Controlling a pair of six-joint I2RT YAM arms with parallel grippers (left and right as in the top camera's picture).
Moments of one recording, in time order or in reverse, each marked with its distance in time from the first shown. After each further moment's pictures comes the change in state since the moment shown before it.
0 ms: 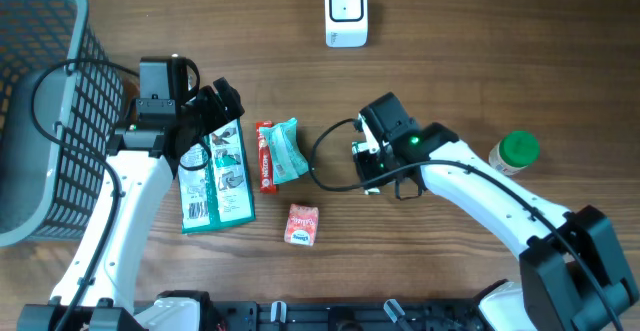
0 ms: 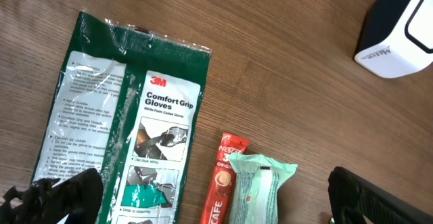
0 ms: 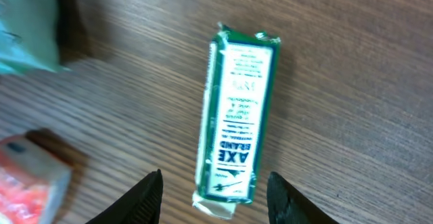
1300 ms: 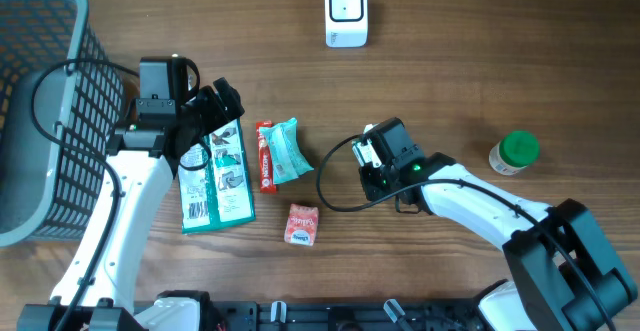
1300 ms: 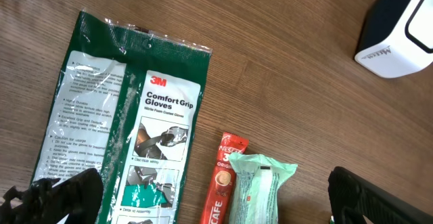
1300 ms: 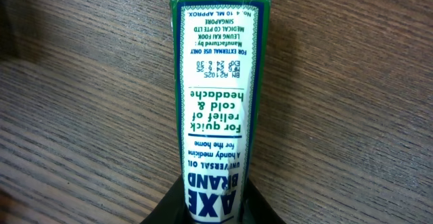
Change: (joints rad) left arm 0.000 0.000 0.000 0.000 0.000 0.000; right arm -0.001 0.011 -0.235 0.354 0.031 0.018
